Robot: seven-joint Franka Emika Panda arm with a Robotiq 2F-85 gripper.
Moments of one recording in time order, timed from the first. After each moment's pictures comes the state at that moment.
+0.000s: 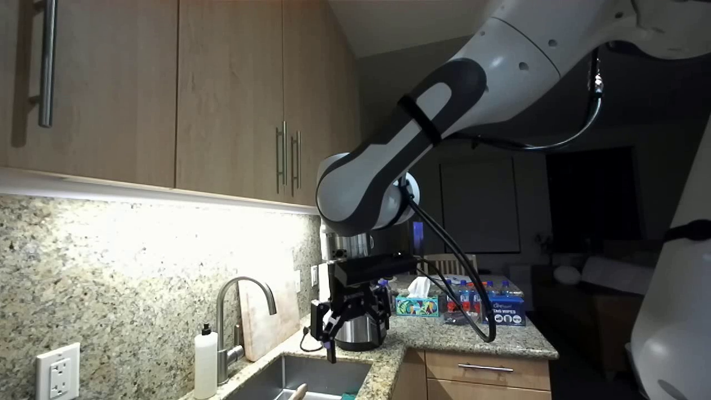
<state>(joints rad) 0.00 -0.33 0.20 -2.52 -0.03 2.21 0.41</state>
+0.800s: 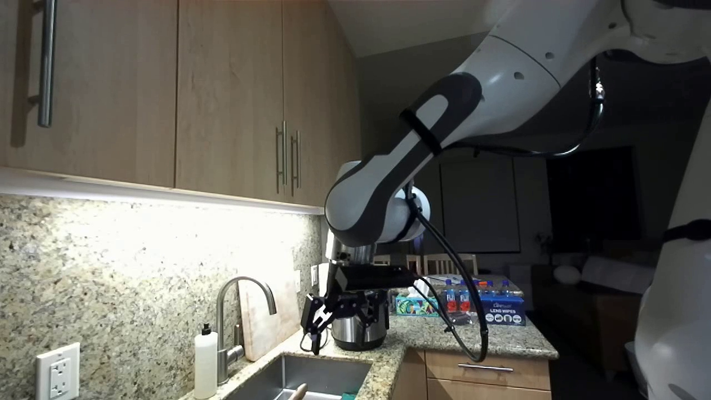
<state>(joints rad) 0.05 -0.31 0.11 -2.58 0.08 2.48 0.31</state>
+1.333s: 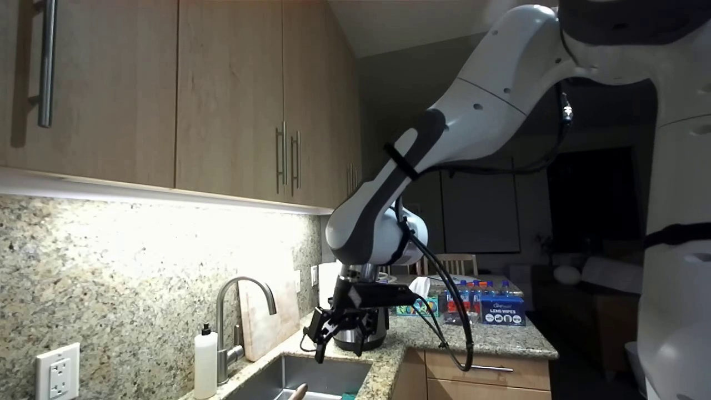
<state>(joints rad) 0.07 -0.16 0.00 -2.55 0.21 2.63 0.01</state>
